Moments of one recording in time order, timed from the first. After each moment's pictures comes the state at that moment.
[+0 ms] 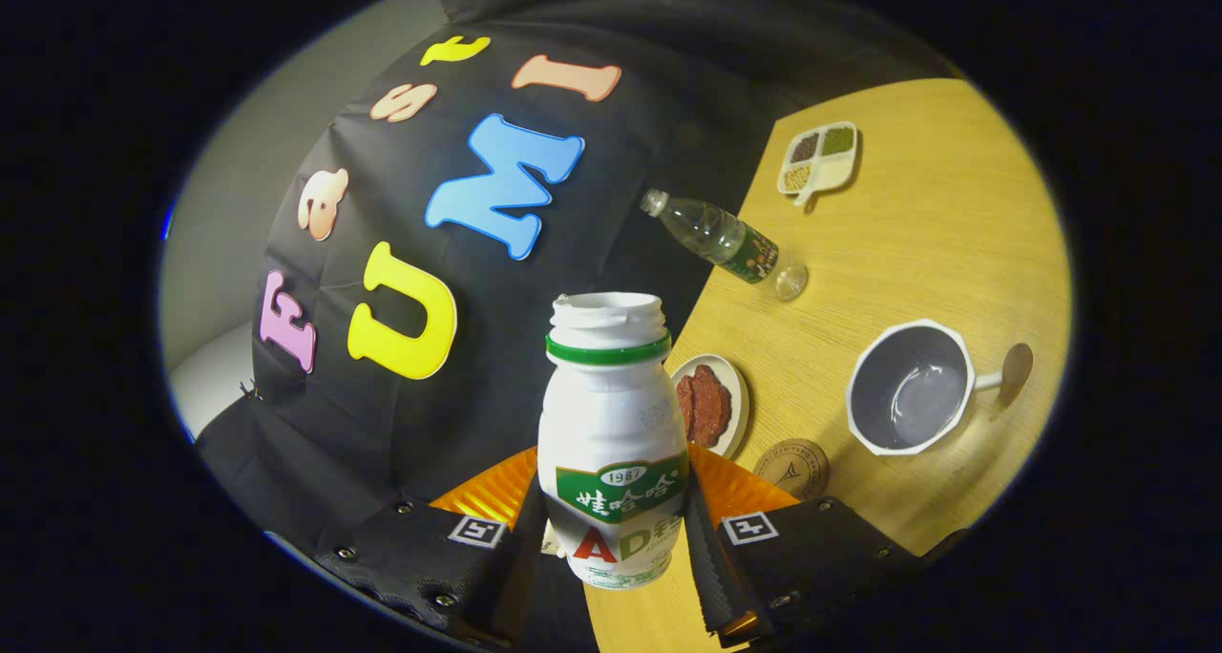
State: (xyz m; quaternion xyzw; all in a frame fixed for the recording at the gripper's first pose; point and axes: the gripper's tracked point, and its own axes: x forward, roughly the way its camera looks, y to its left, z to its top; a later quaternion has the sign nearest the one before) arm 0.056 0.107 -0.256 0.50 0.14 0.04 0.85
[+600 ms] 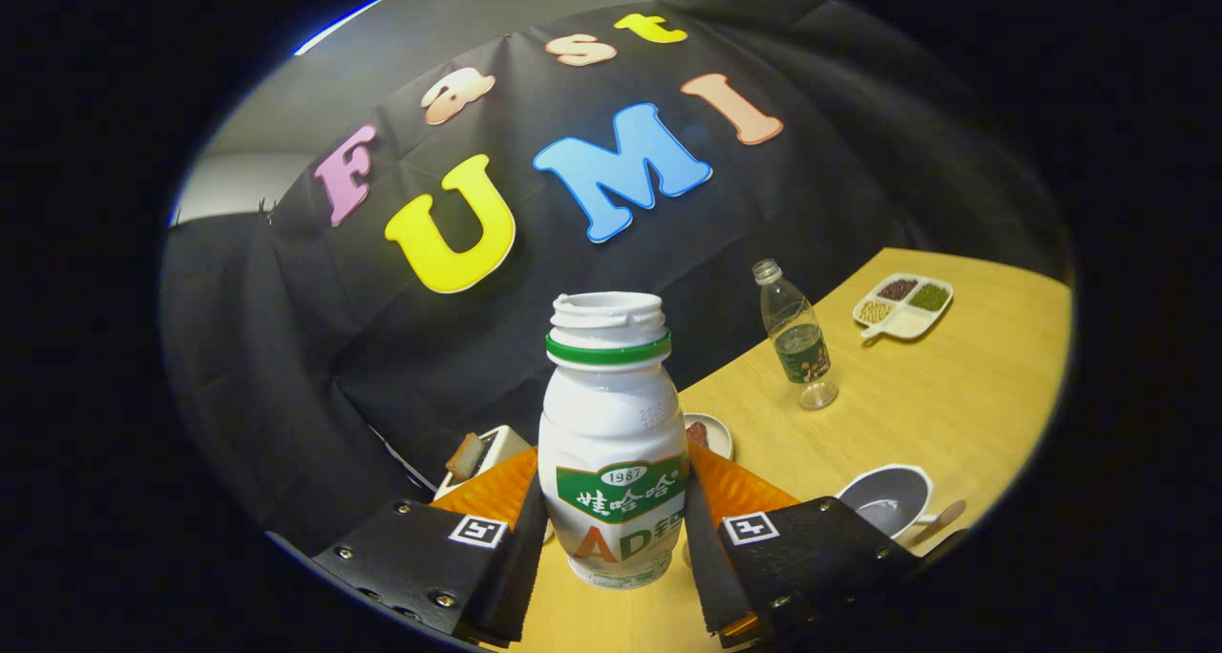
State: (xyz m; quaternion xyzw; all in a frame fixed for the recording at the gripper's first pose) arm 0.060 0.111 -0.244 0.21 0.12 0.04 0.97
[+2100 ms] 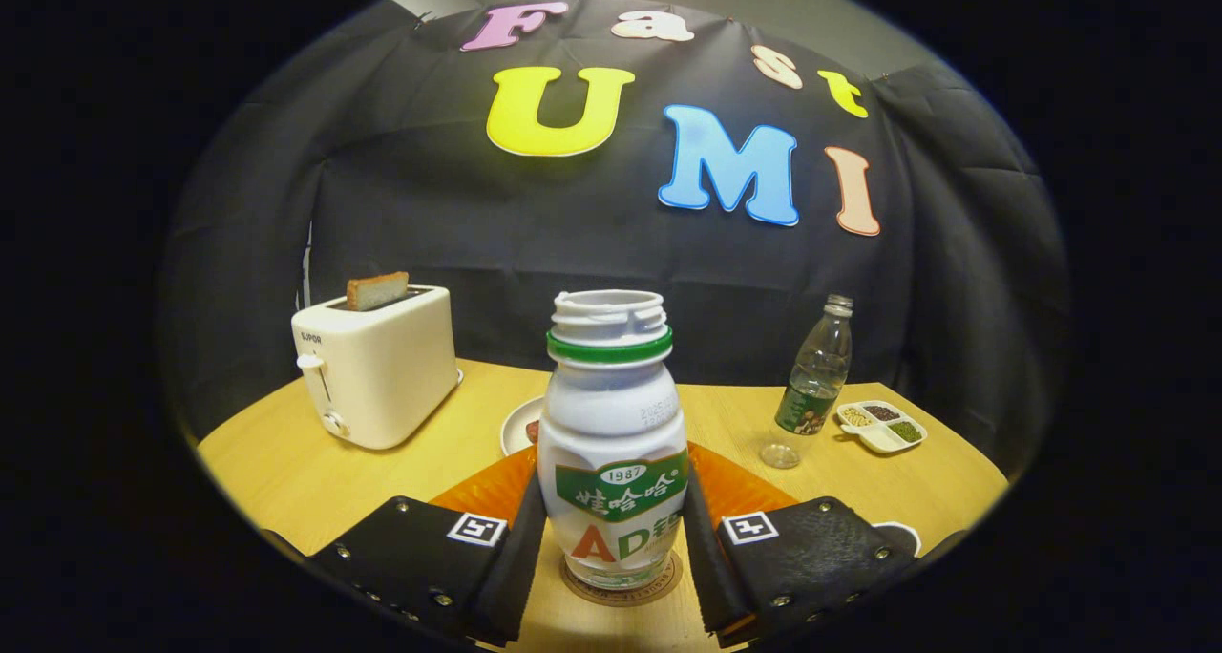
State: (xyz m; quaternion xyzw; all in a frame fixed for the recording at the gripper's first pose) arm 0.116 0.151 -0.355 -0.08 0.12 0.02 0.99
